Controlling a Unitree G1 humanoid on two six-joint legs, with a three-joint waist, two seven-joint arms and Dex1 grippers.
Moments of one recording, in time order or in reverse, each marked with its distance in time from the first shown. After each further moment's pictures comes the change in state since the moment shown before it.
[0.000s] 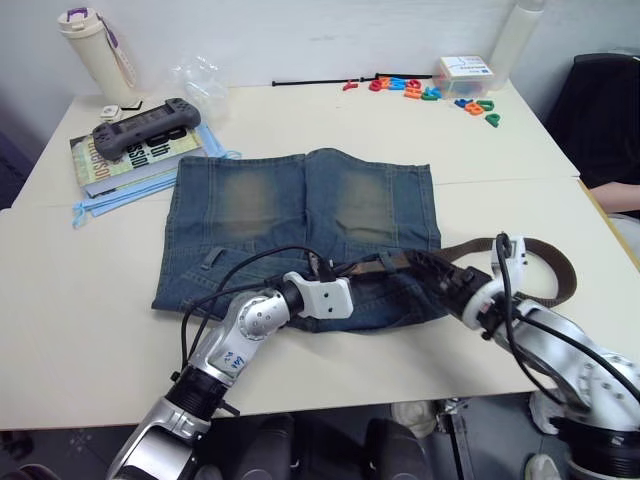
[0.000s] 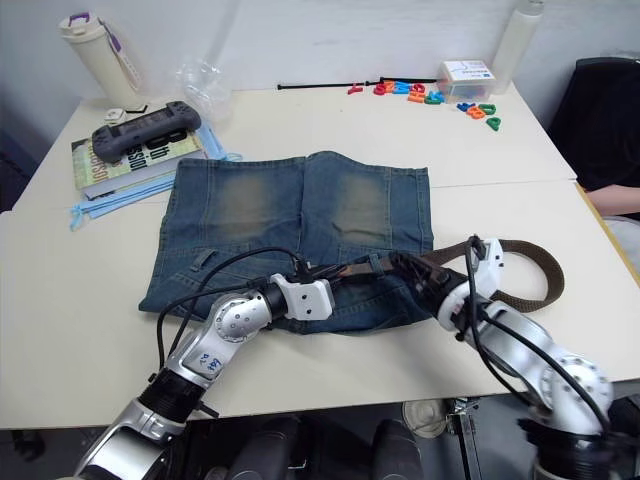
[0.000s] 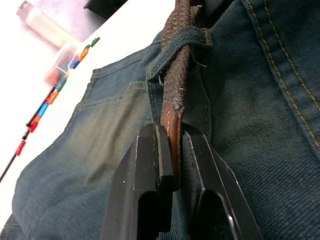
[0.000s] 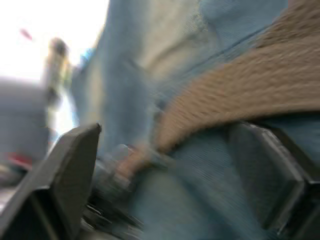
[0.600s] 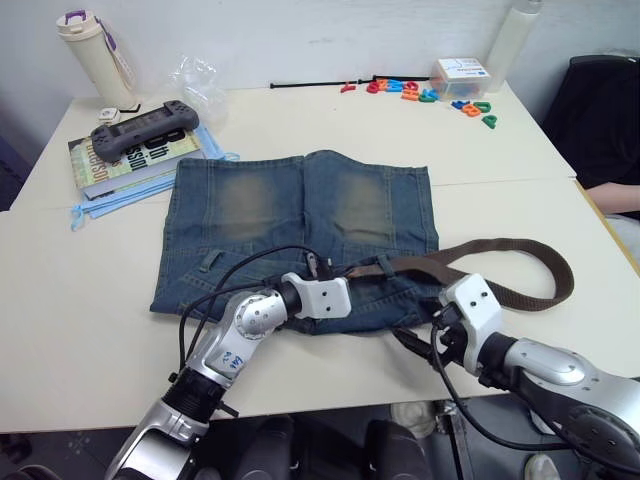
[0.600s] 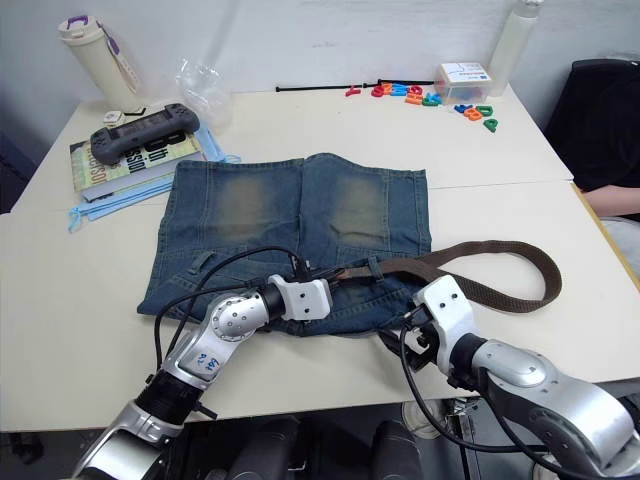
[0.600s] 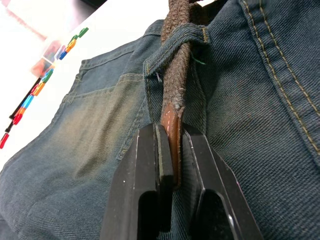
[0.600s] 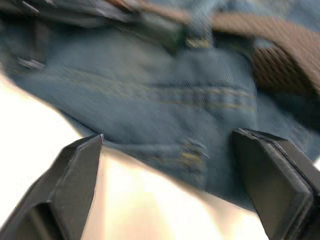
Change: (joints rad) left arm 0.004 0.006 0.002 -0.027 -0.027 0.048 -0.050; right arm 0.147 -0.252 0.287 -0.254 -0.977 -0.020 0.546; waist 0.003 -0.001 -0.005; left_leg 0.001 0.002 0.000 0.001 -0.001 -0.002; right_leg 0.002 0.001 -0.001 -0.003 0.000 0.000
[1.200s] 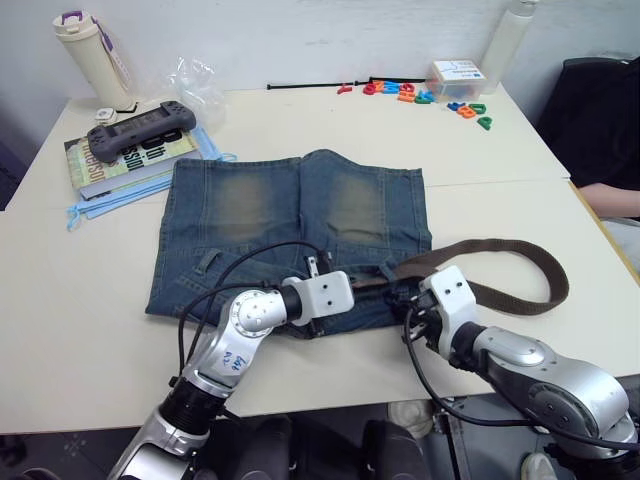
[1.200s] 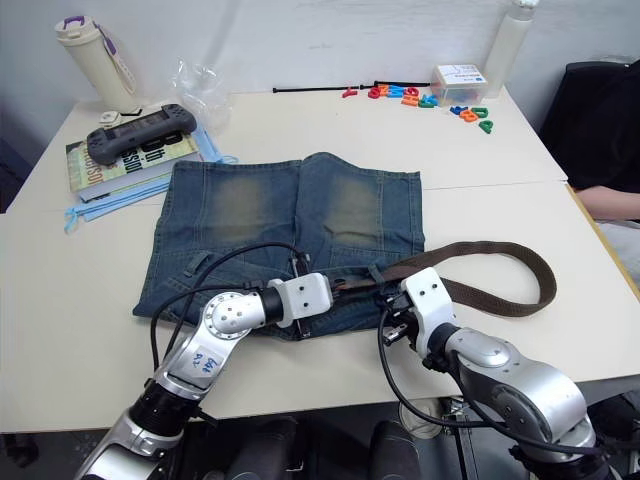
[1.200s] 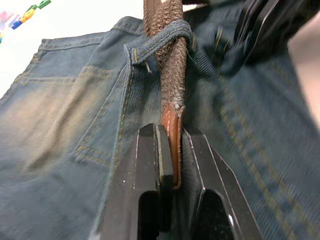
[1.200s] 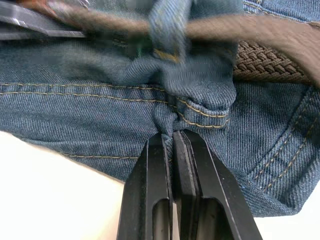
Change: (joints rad) left arm 0.026 -0.033 -0.021 -0.211 -0.101 0.354 -0.187; right arm -0.140 0.222 0.024 0.045 -0.103 0.212 -0.026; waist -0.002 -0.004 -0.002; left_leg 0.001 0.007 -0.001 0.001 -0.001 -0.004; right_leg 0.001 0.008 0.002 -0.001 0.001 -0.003
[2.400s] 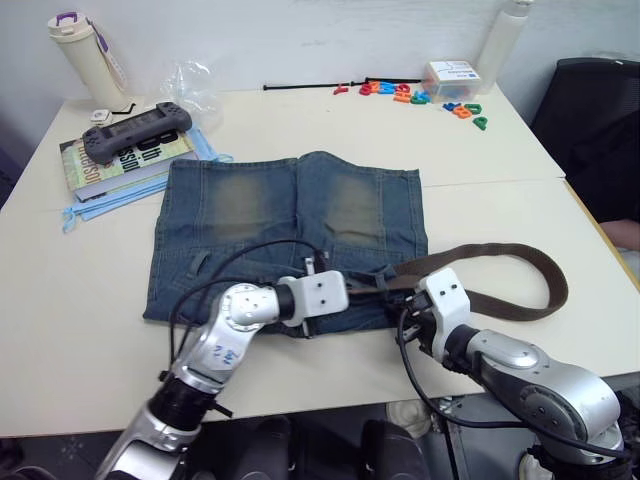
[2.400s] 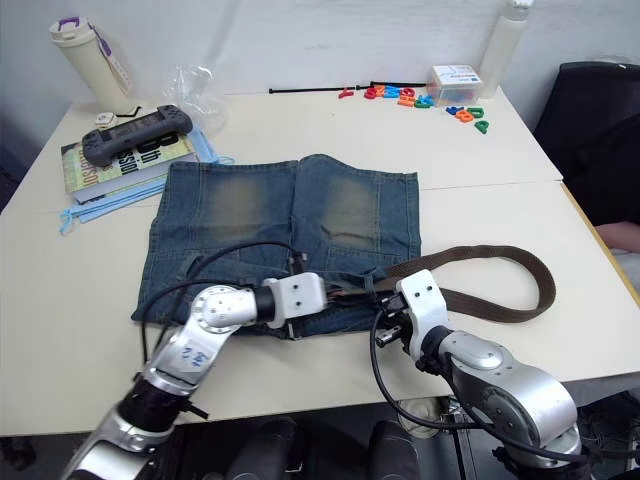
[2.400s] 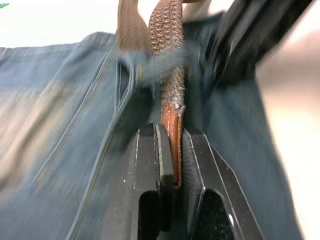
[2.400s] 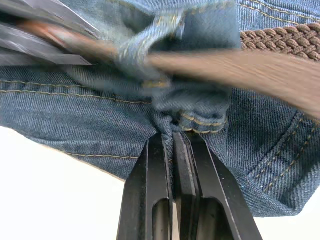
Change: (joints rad) left arm 0.009 0.127 0.059 -0.096 -0.088 0.084 -0.136; right arm 0.005 0.120 -0.047 -0.045 -0.071 0.110 0.039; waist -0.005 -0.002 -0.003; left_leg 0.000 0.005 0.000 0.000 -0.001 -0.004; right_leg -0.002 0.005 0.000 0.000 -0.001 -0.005
